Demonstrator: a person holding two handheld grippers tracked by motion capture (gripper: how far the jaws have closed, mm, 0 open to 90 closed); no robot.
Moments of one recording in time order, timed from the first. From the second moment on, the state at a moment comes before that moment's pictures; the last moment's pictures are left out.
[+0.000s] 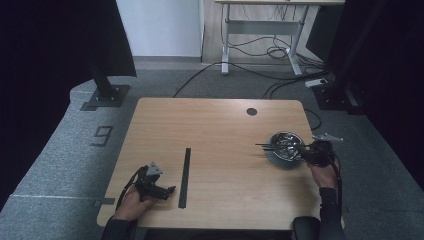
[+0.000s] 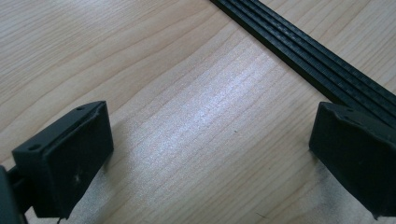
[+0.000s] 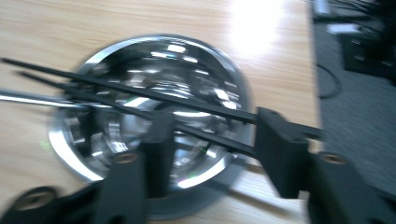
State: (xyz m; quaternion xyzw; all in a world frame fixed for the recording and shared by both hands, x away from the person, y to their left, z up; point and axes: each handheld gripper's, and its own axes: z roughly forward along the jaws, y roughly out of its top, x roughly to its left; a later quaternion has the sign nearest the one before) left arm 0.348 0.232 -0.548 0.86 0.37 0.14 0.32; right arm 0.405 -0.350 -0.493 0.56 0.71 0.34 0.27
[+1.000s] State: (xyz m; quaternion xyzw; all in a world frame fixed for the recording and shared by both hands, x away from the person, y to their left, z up) left arm 0.348 0.232 -0.548 0.86 0.37 0.14 0.32; right arm 0.416 -0.318 -0.510 0.51 0.75 0.32 0.26
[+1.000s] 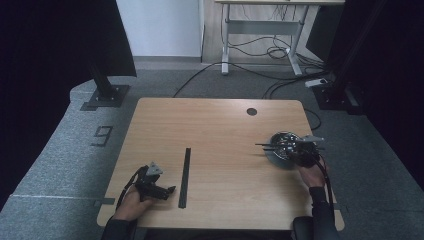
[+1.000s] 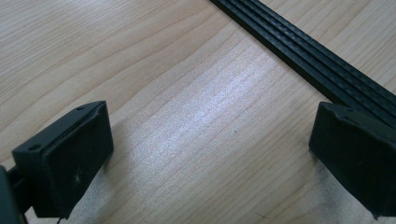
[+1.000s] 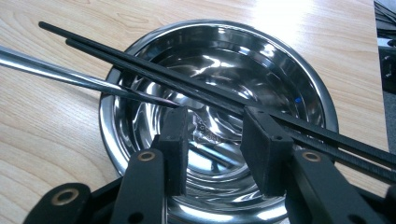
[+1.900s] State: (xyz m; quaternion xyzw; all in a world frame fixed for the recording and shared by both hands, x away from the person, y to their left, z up) left arm 0.348 0.232 -0.548 0.86 0.37 0.14 0.32; right arm 0.410 -0.343 -0.508 0.57 0.70 0.32 0.28
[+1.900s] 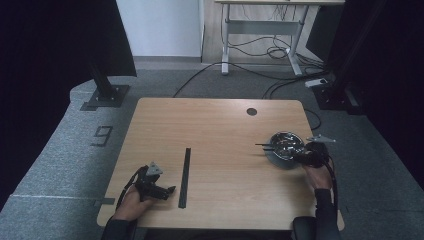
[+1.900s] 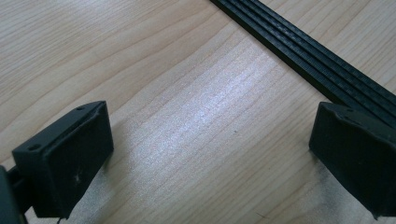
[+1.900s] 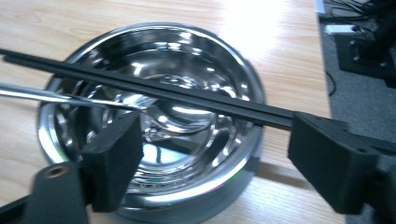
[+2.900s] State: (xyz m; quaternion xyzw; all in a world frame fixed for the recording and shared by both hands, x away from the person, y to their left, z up) left arm 0.348 0.232 -0.548 0.86 0.37 0.14 0.32; right arm 0.413 -0.380 -0.530 0.60 0.65 0.34 0.32
